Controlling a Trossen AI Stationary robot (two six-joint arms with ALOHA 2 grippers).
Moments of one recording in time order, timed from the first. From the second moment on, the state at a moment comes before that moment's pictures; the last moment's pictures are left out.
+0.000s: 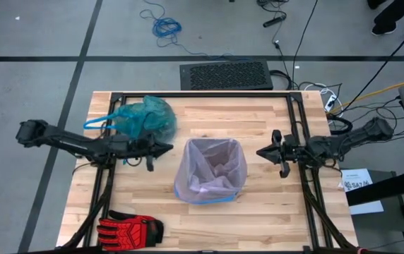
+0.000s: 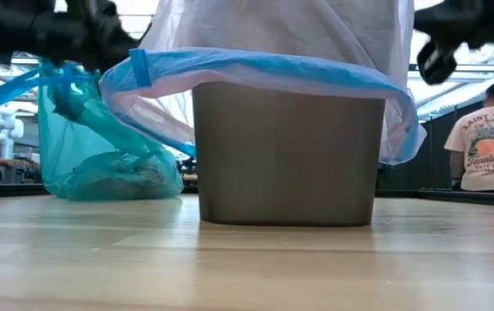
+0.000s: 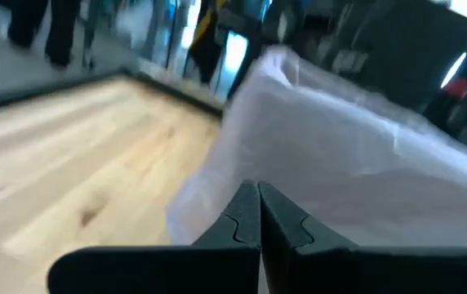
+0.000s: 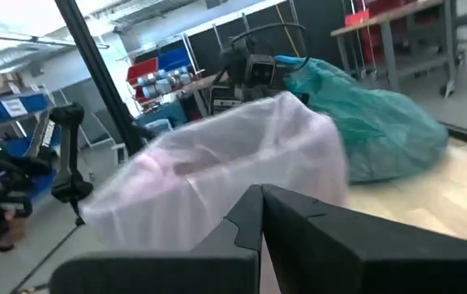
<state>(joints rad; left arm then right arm) -0.10 0.82 0.27 0.47 -0.19 -0.41 0.33 0.45 0.23 0.28 0.33 0.35</state>
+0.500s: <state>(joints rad) 0.04 0.84 0.01 0.65 -0.08 -0.25 0.08 0.22 0.01 0.16 0.08 0.21</state>
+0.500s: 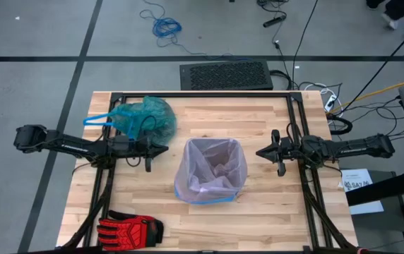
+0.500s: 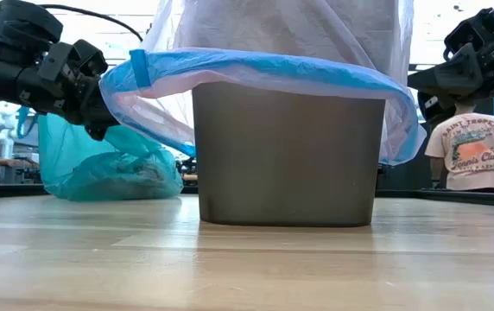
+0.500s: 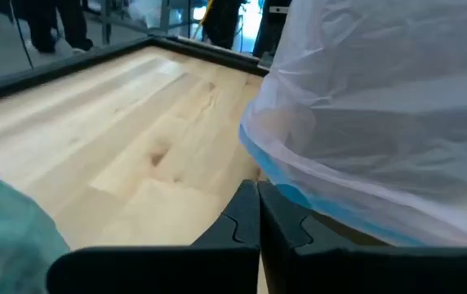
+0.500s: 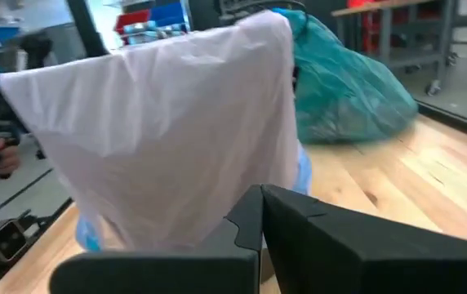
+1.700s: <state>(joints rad) 0.10 0.05 0.01 0.04 -0.20 -0.02 0.02 0.04 0.02 0.03 0.08 0.05</state>
